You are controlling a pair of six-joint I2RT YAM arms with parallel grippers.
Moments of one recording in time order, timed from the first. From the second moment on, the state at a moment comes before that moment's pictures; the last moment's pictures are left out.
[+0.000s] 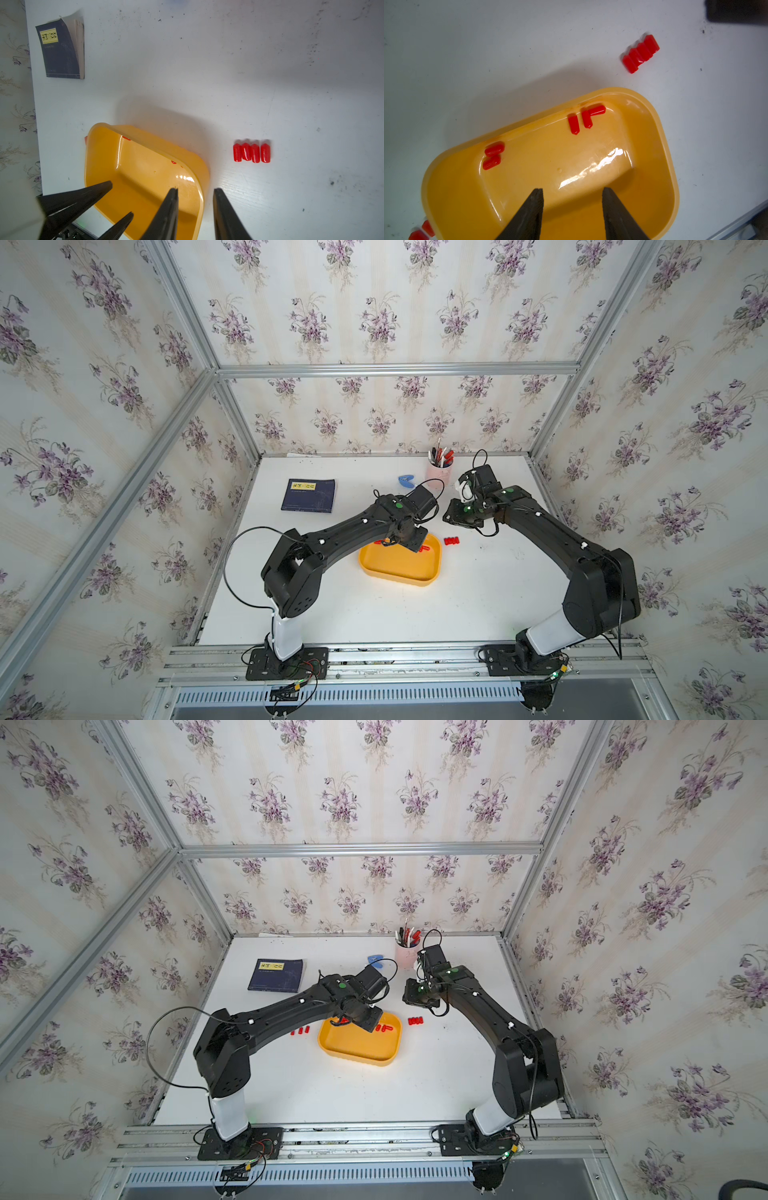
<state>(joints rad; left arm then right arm) -0.84 1.92 1.61 -0.89 -0.07 -0.30 0.37 1.57 1.23 -0.74 -0.26 0.44</state>
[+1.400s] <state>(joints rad) -0.82 2.19 1.67 -0.82 -0.05 -0.25 0.35 1.60 1.18 -0.72 -0.26 0.40</state>
